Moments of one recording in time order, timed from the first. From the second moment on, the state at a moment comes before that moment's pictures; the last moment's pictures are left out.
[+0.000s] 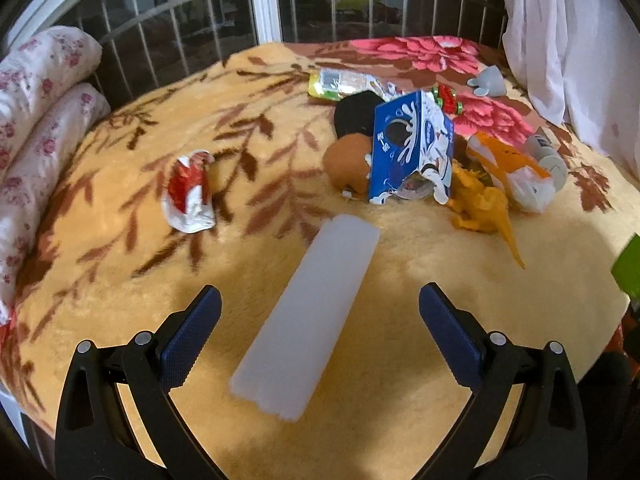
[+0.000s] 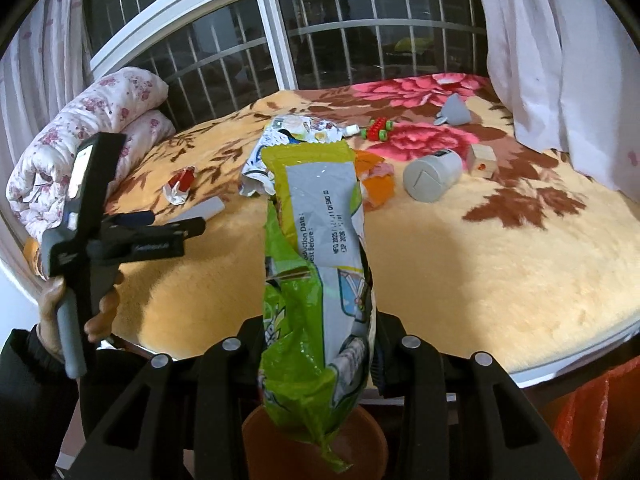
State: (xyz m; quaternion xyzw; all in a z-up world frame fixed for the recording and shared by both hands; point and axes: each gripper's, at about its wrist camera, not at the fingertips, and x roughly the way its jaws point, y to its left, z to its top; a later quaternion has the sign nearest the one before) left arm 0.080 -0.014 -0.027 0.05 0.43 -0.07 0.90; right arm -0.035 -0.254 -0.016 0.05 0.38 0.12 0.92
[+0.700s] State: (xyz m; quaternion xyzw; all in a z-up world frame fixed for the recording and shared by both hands) left arm 0.079 -0.021 -0.035 -0.01 0.43 -0.06 0.90; right arm -0.032 -0.253 -0.032 0.05 0.39 0.10 0.91
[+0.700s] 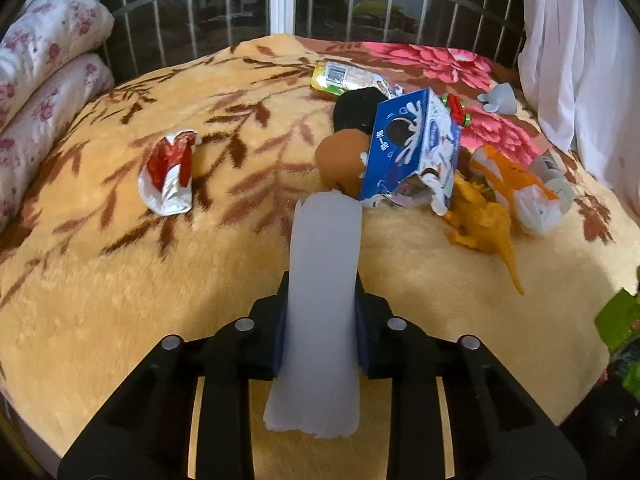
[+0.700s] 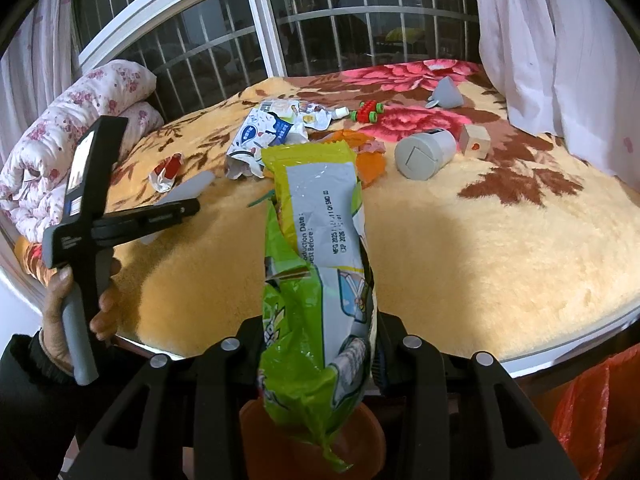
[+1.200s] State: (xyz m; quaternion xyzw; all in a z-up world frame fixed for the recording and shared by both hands) left arm -0.026 -0.054 0.010 0.01 0.38 -0.12 0.92; right arm -0.069 -0.293 0.028 0.05 0.32 0.08 0.94
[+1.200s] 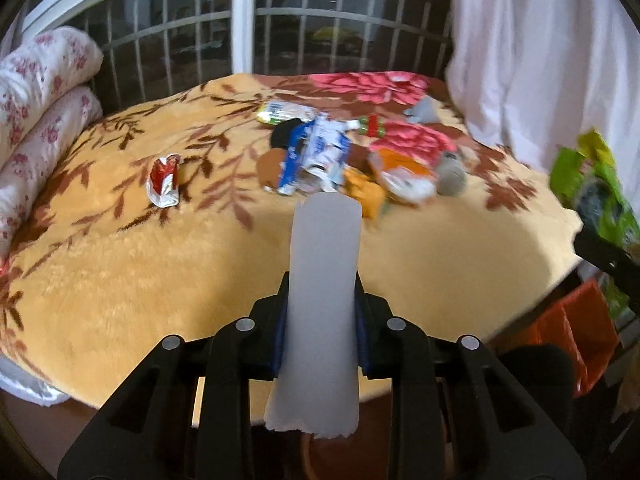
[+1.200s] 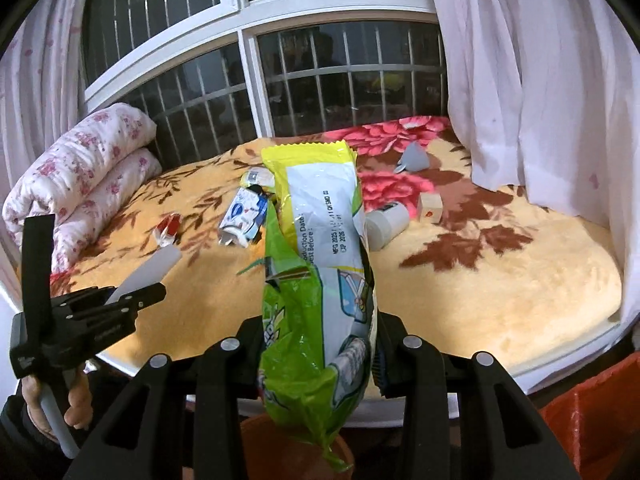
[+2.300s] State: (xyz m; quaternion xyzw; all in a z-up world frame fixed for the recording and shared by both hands) left arm -0.102 -0.068 -0.175 0.09 0.60 -0.21 0.77; right arm -0.105 -0.235 -0.182 -0.07 0.59 0.18 0.78
